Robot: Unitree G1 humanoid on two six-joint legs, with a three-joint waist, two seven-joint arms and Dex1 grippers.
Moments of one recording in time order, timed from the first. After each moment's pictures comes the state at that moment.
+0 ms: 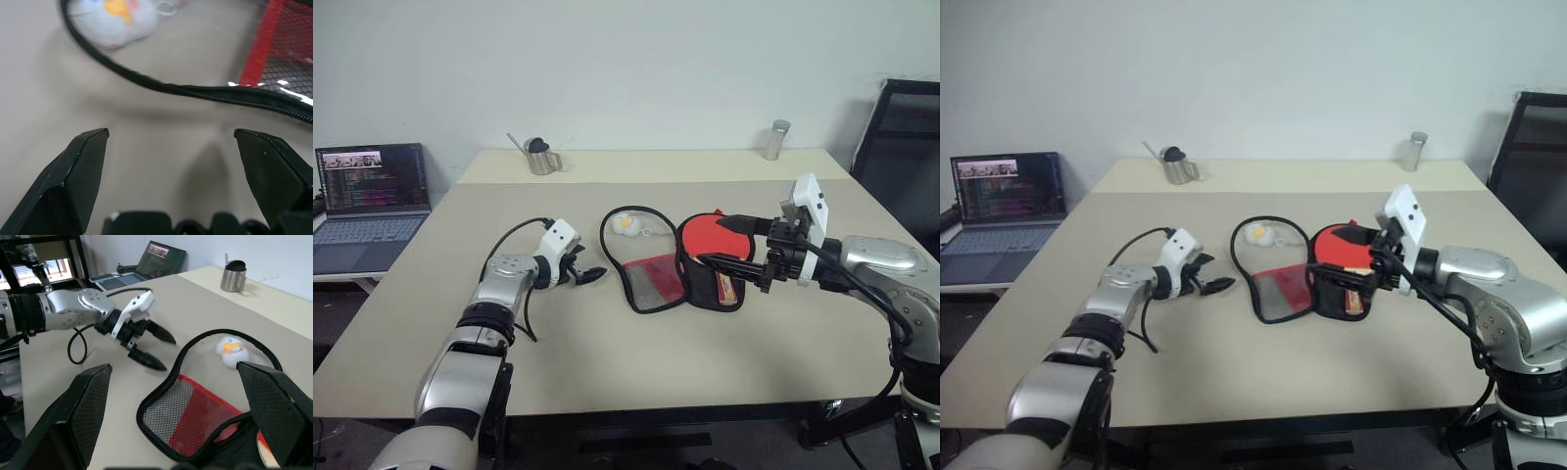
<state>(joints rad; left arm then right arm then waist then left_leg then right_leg) -0.99 0.47 -0.08 1.11 0.00 -0.04 -0.88 -0.63 -0.66 -0.13 -0.44 0.67 0.95 0.76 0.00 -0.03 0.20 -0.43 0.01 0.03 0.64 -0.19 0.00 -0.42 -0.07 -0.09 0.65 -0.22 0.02</state>
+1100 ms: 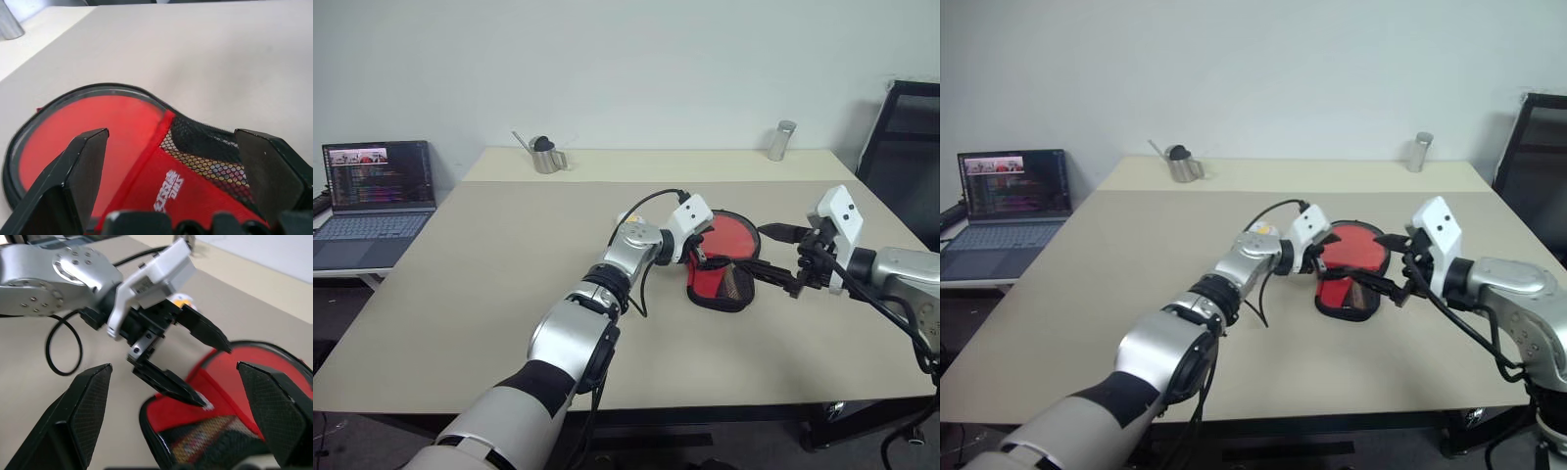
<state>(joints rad) -1.33 0.02 -0.09 1.31 0.10 -0.14 -0.88 -0.49 -0.84 -0.22 -0.46 0.67 0.97 0.67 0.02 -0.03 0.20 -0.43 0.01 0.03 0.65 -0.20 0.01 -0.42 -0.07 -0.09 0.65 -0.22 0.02</state>
